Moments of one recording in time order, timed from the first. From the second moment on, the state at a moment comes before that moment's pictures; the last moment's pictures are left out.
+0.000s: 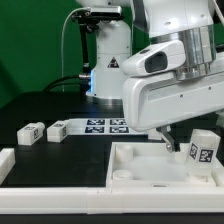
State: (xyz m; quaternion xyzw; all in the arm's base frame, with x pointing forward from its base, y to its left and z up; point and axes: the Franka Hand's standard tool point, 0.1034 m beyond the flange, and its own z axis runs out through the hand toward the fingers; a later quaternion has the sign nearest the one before) arm 0.617 0.110 0.081 -0.98 -0.15 -0.07 0.09
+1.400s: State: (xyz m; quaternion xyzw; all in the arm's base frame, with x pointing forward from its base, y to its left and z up) arm 0.620 0.121 0.076 -0.99 -0.09 -0.10 0.04
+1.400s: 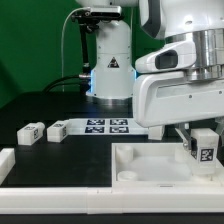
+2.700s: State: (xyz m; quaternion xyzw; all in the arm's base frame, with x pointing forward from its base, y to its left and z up) arm 0.617 0.116 0.073 -0.90 0.42 -0.08 0.10
